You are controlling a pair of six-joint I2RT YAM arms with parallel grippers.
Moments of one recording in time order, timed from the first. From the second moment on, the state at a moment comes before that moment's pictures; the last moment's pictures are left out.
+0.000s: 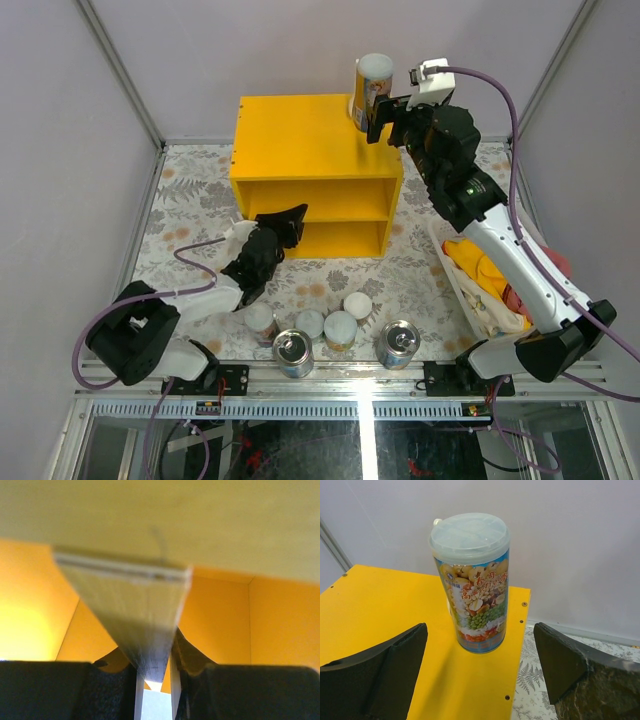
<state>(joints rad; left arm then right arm) -0.64 1.38 0.52 0.70 -0.41 -1.71 0.57 1.40 1.58 -0.12 0.27 0.04</state>
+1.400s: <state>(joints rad) -0.76 1.31 0.50 0.60 -0.45 -1.75 0.57 1.54 1.60 -0.11 0.45 0.03</state>
